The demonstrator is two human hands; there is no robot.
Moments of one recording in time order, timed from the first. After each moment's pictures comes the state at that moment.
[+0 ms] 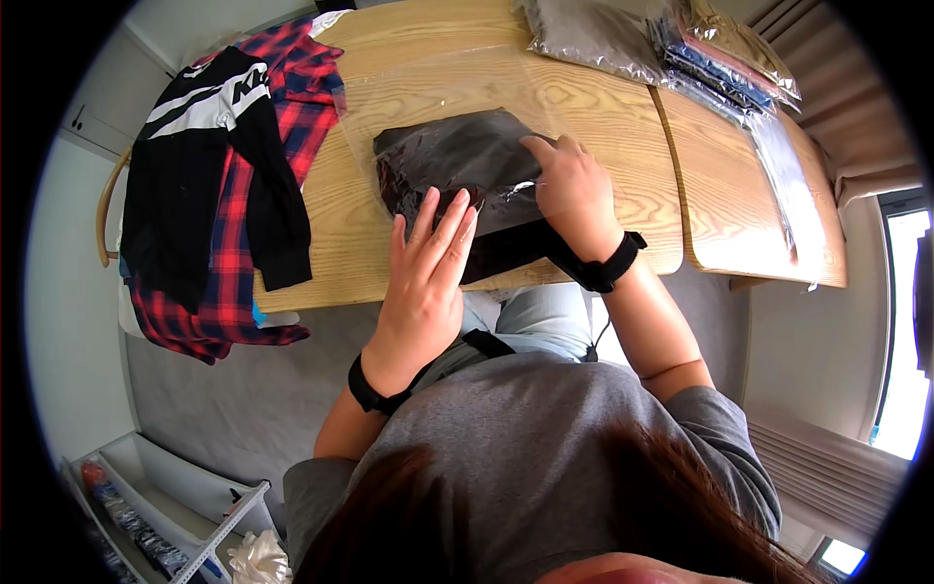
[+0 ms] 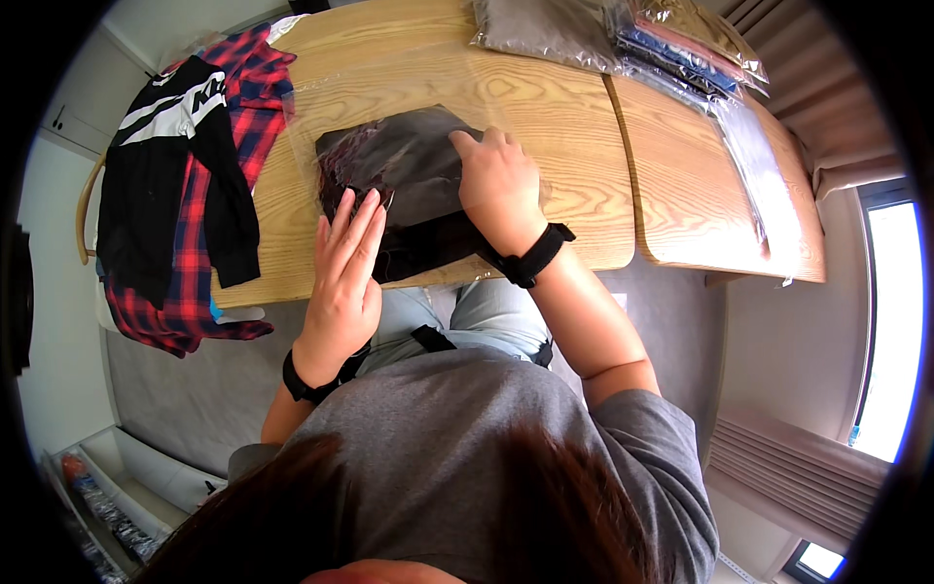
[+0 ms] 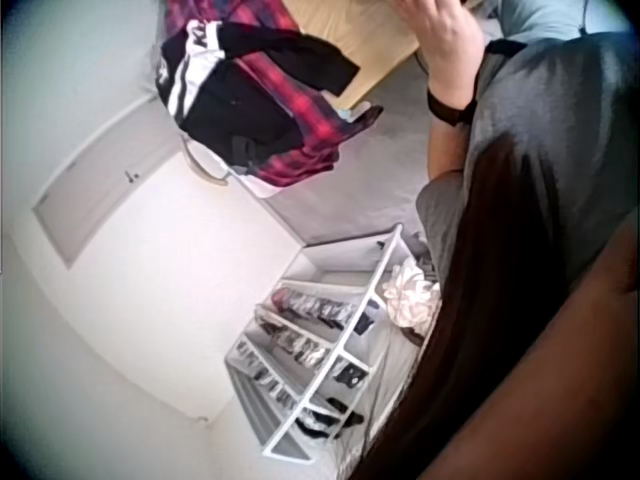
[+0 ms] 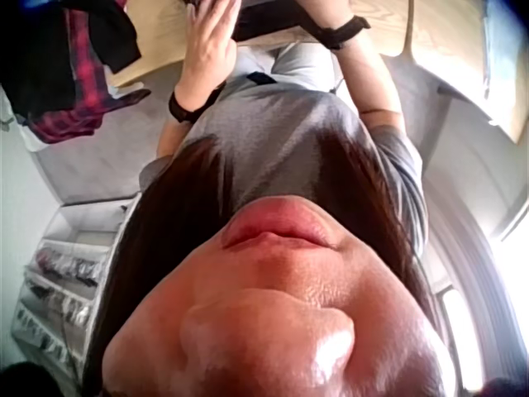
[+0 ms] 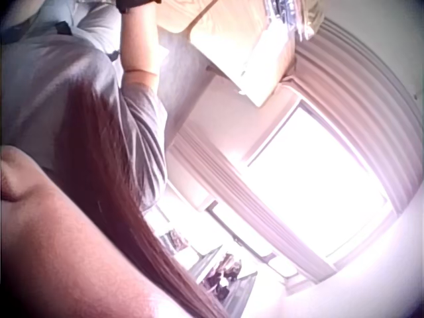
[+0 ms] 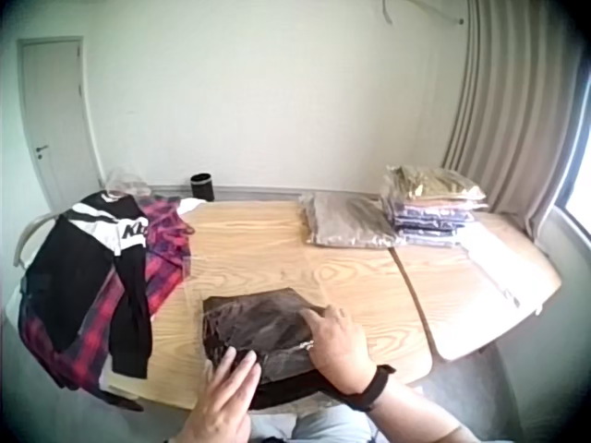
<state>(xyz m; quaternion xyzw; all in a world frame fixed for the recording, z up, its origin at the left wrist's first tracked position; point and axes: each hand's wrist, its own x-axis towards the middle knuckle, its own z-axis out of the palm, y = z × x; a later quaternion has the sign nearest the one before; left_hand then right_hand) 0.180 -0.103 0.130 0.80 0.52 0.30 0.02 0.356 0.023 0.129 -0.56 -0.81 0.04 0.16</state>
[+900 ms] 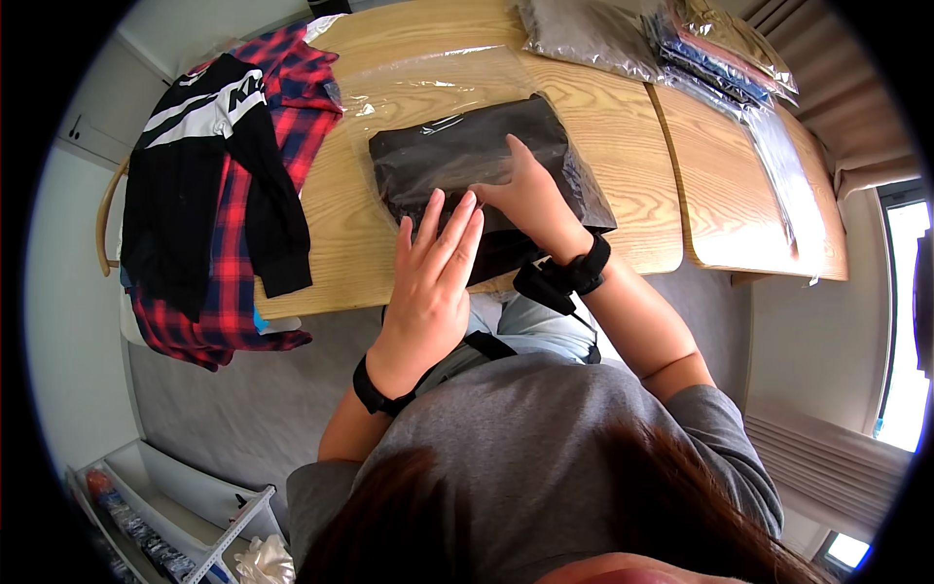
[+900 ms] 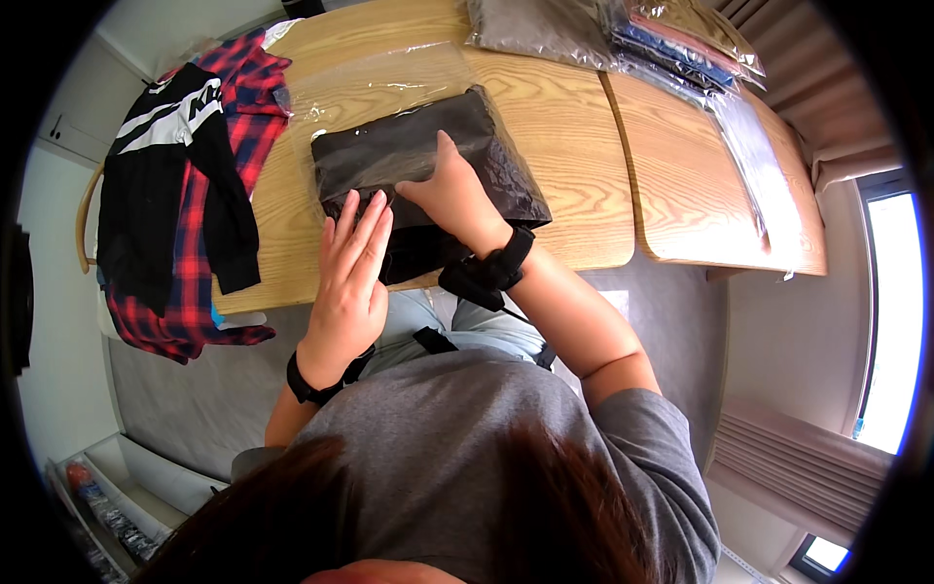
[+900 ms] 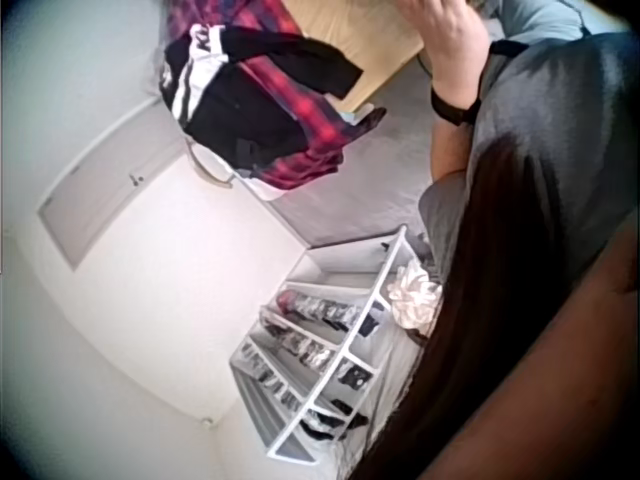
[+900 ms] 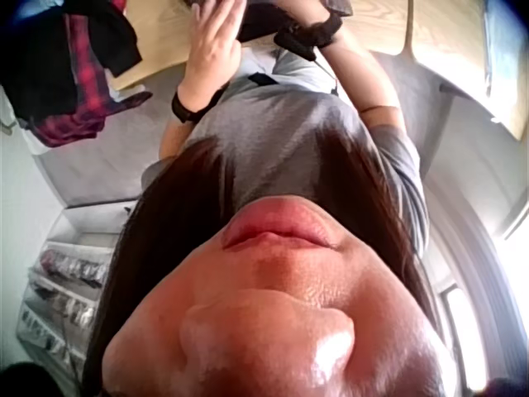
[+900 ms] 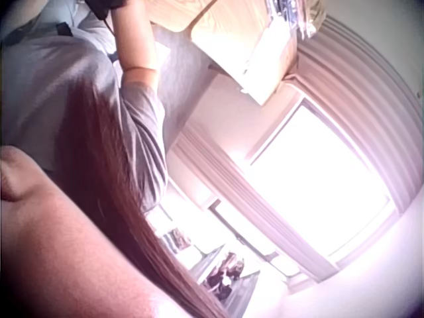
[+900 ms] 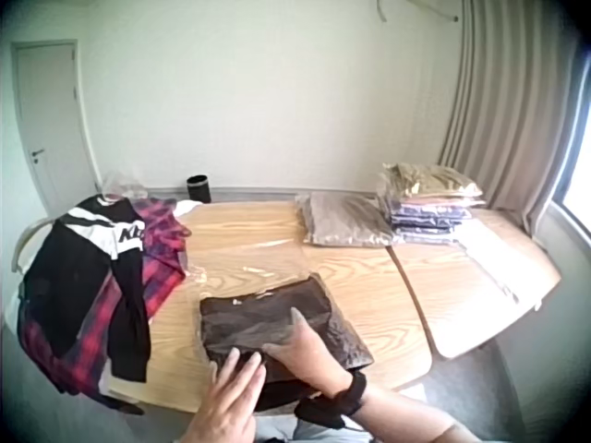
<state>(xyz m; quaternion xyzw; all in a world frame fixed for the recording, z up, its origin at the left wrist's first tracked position) 0.184 -0.099 0.131 0.80 0.52 0.29 0.03 0.321 0.023 0.093 -0.52 -0.73 0.31 0.30</state>
